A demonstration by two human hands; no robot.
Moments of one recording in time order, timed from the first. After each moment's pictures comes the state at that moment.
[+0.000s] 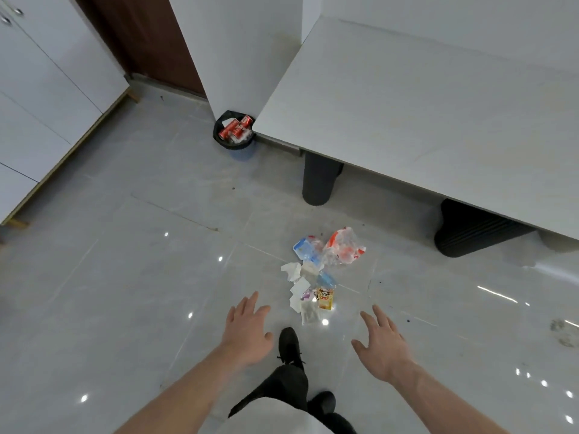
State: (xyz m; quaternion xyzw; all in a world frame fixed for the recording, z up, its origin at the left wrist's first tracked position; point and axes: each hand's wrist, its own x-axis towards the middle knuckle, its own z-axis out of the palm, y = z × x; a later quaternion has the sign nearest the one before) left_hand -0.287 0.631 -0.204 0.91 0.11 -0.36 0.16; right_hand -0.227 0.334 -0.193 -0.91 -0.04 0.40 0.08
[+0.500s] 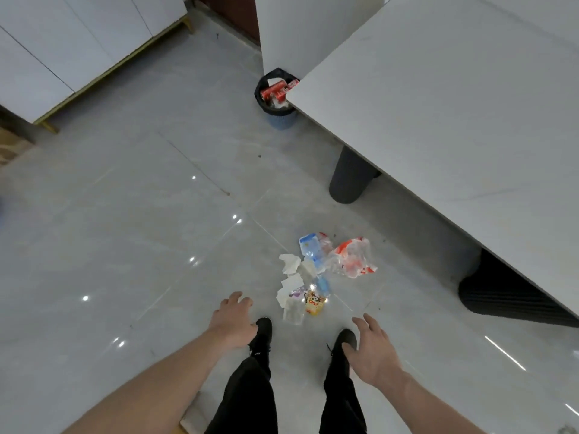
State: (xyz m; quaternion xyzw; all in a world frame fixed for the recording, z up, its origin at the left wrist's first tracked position) left_hand -0.218 0.586 -0.295 0.82 0.33 -0.40 0.25; right_hand -0.089 0.307 -0.283 -0.87 -0.13 0.47 0.05
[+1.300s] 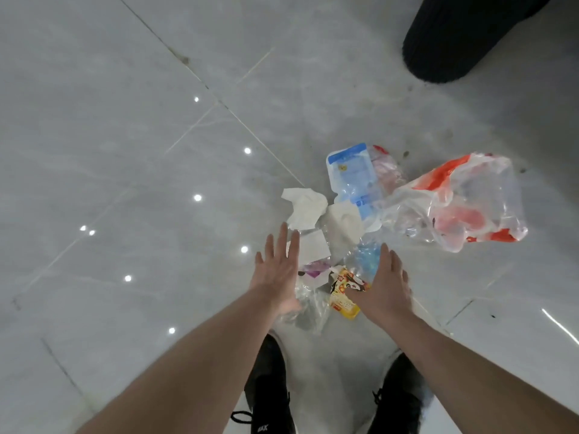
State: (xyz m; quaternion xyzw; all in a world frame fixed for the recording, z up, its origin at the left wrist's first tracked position) left_hand -0.143 0.544 -0.882 0.88 0.23 -0.40 0.16; right_hand -0.035 0.363 -0.889 -0.90 -0.08 0.41 0.11
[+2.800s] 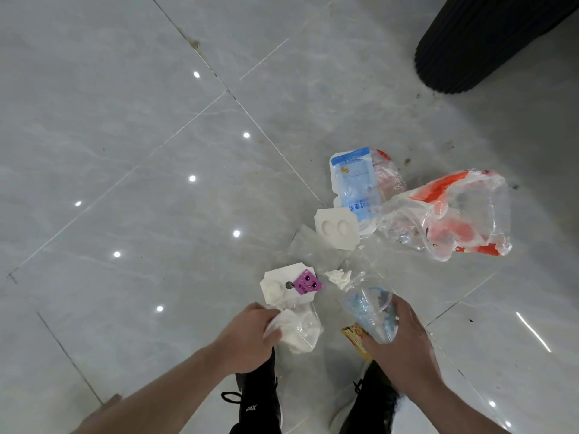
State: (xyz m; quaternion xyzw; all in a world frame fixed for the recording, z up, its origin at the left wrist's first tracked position) left_hand -0.243 0.525 -0.840 0.78 0.28 -0.34 0.44; right_hand -0.058 0.299 -0.814 -0.88 -0.06 0.43 0.21
